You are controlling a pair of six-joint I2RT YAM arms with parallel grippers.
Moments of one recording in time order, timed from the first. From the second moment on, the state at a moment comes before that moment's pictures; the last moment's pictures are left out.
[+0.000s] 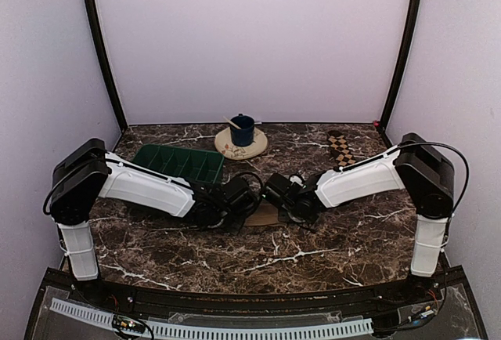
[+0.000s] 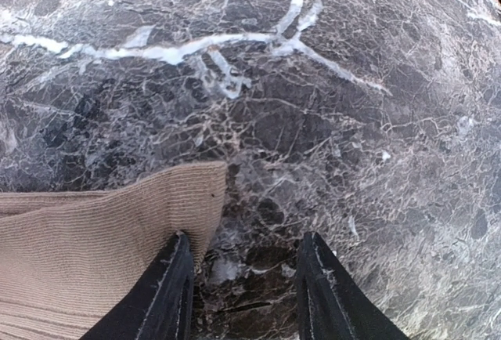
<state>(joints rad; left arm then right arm) -1.04 1.91 1.14 -0.33 -0.44 -0.49 1.01 1.94 1.15 -0.46 0.58 0.95</state>
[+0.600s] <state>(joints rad) -1.00 1.95 1.17 -0.32 -0.44 -0.44 1.05 1.94 1.12 -0.46 0.62 0.98</state>
